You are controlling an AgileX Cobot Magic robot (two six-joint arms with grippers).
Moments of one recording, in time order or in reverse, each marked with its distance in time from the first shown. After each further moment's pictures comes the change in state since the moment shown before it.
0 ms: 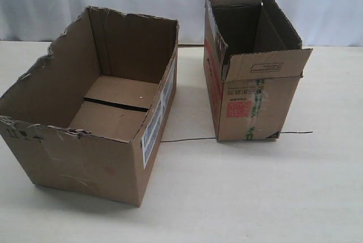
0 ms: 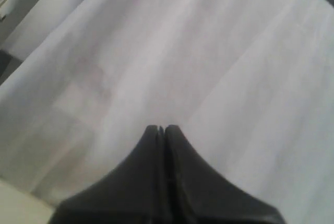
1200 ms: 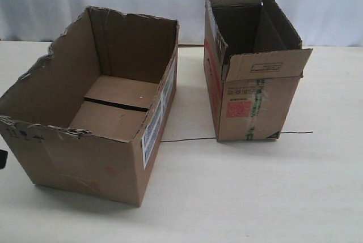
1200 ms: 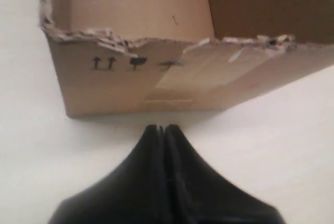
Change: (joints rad) left arm 0.000 0.765 -0.509 -0.379 1.102 0.935; right arm 0.000 0.000 0.000 0.000 0.000 0.000
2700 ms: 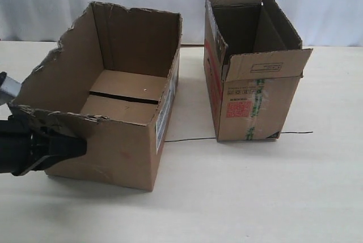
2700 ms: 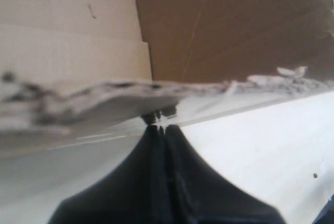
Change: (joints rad) left arm -0.049 0.514 0.099 -0.976 -0.162 0.848; right arm 0.000 0.000 0.000 0.000 0.000 0.000
